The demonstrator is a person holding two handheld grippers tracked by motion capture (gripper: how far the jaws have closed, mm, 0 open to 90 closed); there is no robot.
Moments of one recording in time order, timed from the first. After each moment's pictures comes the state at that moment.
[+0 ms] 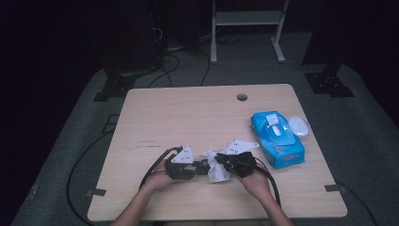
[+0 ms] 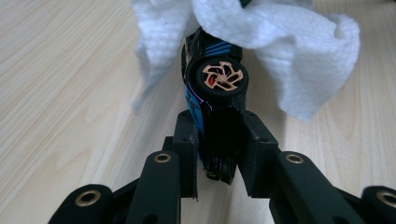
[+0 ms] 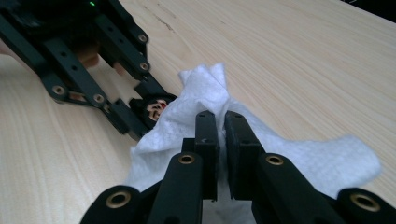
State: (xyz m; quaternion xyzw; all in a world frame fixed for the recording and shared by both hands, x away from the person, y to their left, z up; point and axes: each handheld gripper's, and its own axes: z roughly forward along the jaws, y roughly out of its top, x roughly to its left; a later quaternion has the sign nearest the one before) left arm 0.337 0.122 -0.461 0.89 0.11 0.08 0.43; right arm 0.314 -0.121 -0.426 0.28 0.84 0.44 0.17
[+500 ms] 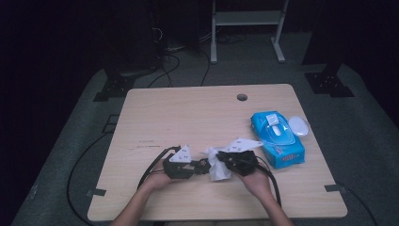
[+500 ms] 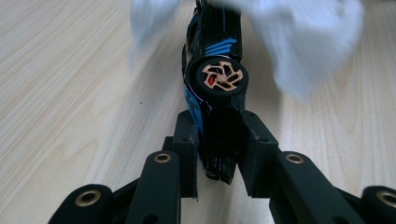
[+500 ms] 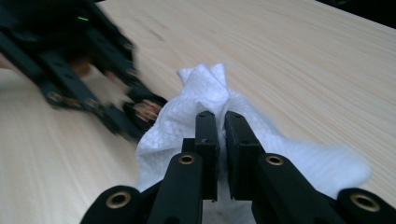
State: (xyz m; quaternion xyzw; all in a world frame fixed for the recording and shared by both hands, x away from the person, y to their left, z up) left arm 0.339 0.125 -0.461 0.89 0.11 0.08 0.43; right arm 0.313 -0.122 -0.420 0.30 0.83 0.45 0.16
